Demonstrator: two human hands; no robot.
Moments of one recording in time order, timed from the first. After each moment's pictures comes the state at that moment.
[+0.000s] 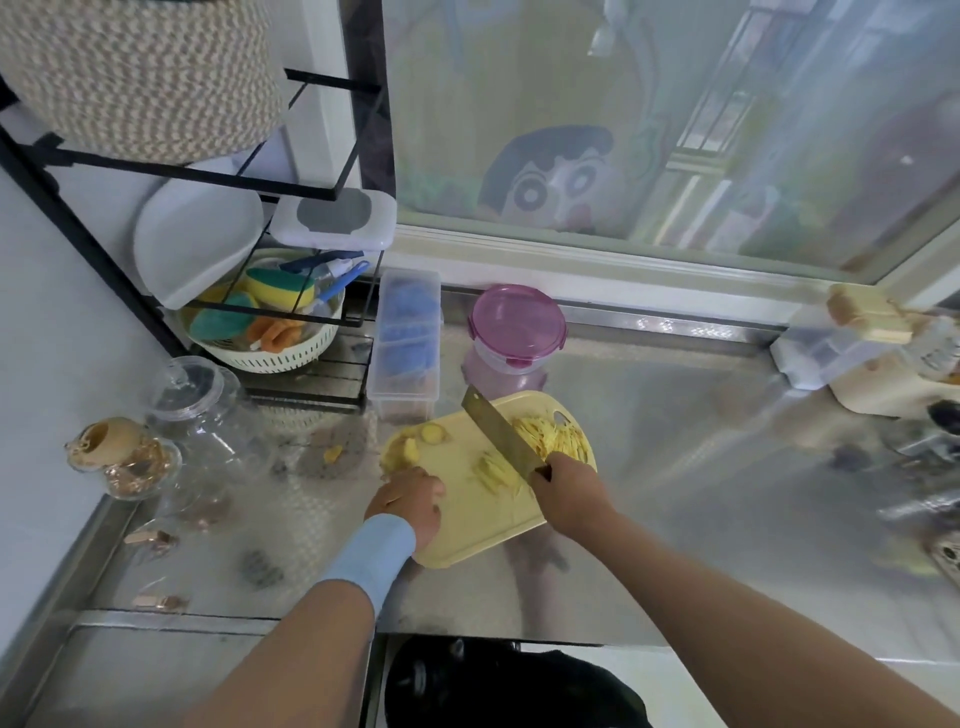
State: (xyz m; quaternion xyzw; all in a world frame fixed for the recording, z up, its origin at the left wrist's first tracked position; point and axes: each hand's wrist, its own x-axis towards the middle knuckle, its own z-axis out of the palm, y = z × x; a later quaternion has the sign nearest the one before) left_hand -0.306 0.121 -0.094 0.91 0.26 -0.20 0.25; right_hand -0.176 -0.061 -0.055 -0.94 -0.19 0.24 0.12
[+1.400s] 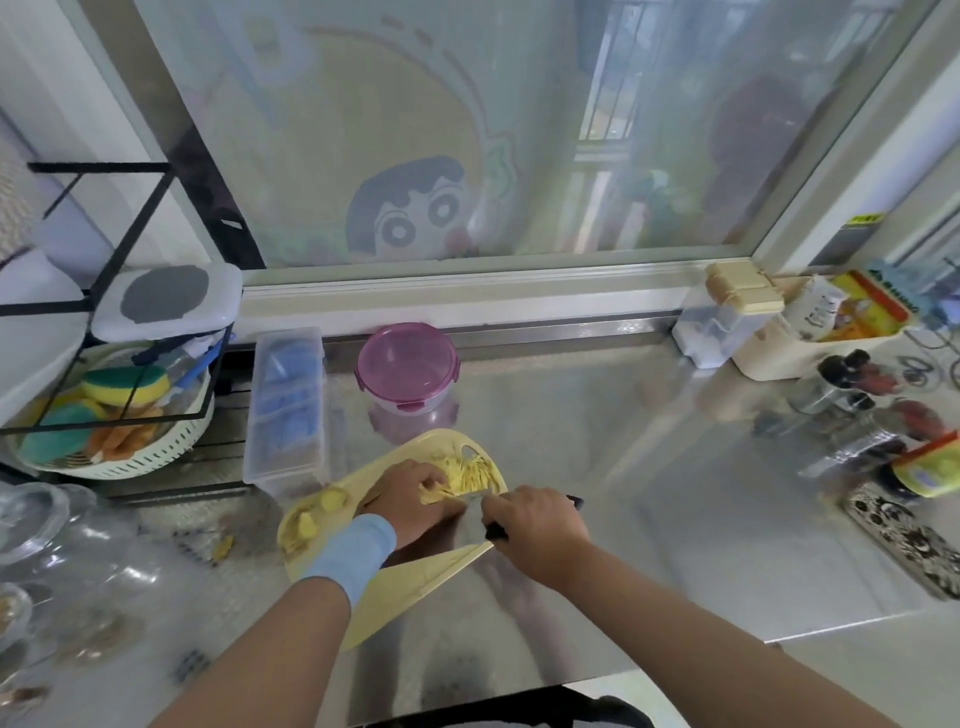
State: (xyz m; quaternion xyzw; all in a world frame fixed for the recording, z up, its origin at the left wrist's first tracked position) left_hand -0.180 0.062 -0.067 0.90 0.21 -0.10 0.37; right_hand -0.128 -0.146 -0.040 -0.88 -0.45 0.11 0.05
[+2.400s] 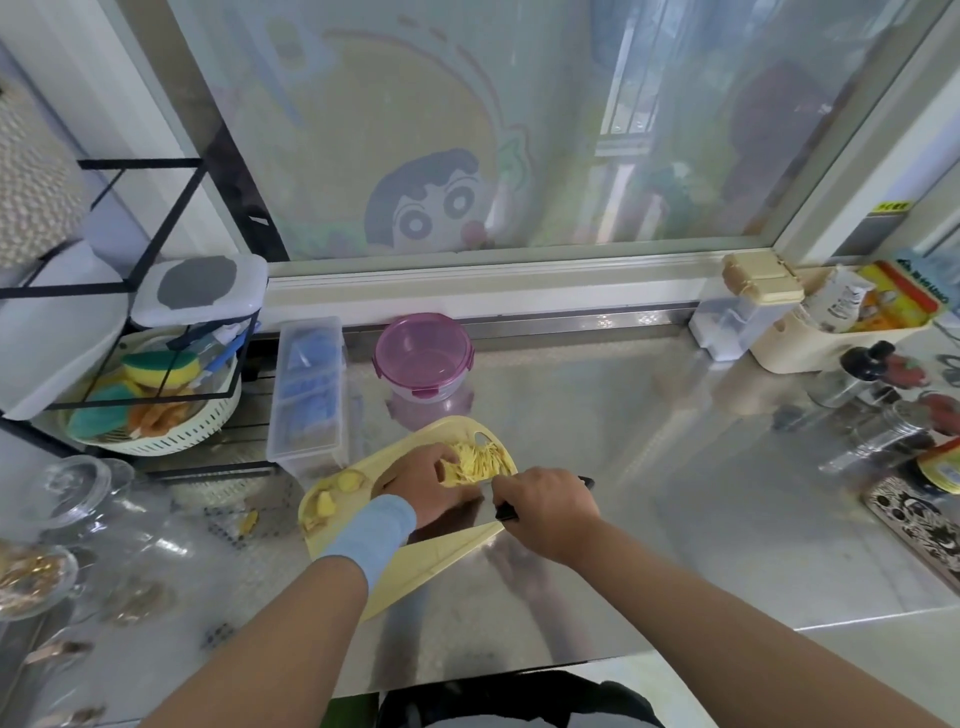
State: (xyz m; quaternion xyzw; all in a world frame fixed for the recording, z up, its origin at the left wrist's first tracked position) left_hand -0.187 0.047 -0.052 0.88 0.27 -0.12 0.37; right_hand -0.130 -0.148 -0.019 -0.88 -0.47 0.12 0.02
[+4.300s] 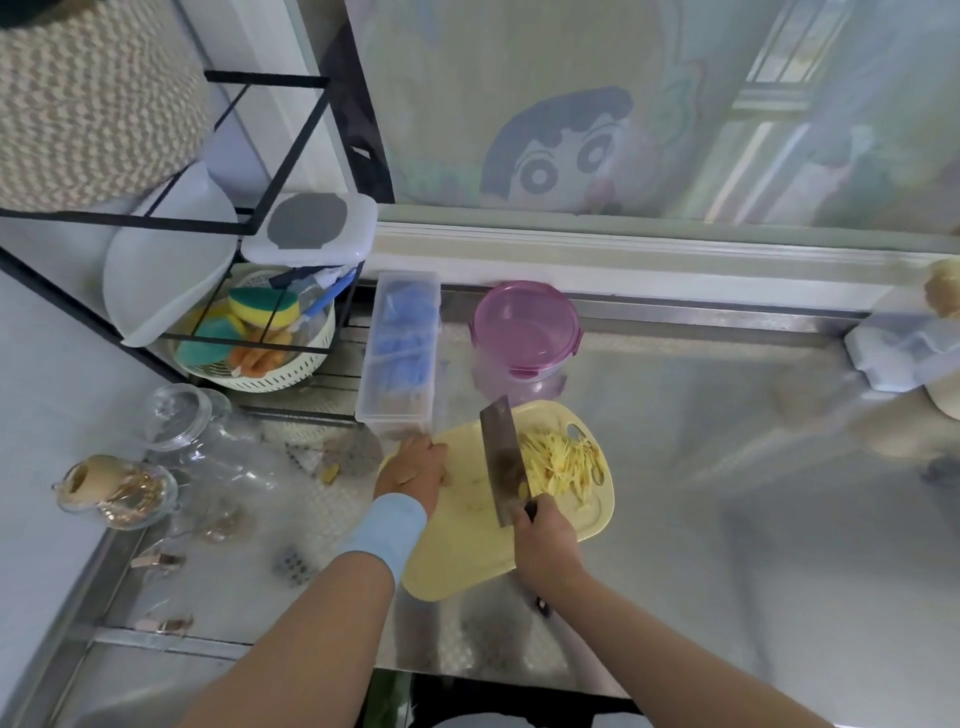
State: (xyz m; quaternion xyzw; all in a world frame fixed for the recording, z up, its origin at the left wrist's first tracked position) left_hand -0.234 0.142 -0.103 0.94 0.27 -0.15 0.15; right_hand -0.187 -0.046 -0.086 -0.86 -0.03 0.37 0.34
